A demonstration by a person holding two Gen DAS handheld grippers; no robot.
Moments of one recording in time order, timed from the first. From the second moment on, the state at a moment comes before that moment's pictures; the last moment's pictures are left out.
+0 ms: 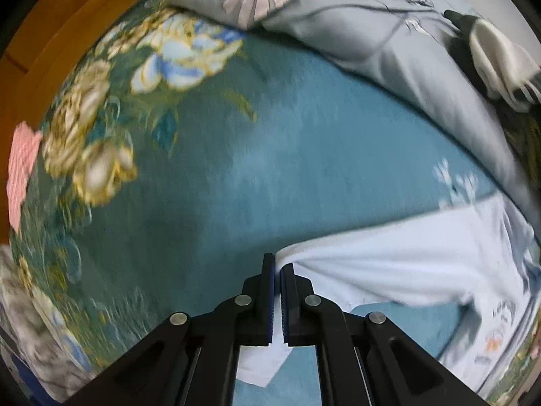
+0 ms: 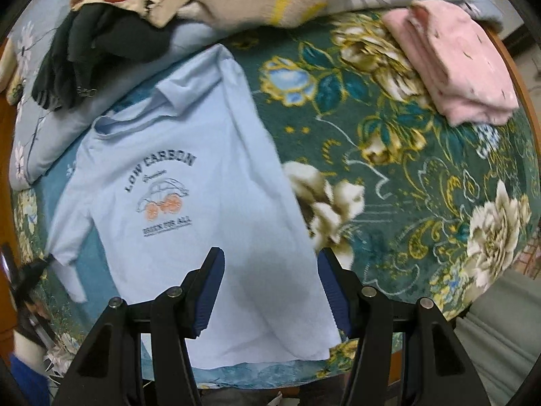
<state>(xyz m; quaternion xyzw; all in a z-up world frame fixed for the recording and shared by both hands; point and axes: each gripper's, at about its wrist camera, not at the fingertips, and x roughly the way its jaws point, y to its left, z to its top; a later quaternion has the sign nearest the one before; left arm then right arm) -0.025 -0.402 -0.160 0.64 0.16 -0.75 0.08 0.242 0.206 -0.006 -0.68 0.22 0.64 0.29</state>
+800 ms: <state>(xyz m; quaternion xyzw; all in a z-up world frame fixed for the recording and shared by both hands) 0.093 -0.281 -0.131 0.63 0.35 -0.69 0.05 0.300 0.234 -0.076 -0.68 0.29 0.61 0.27</state>
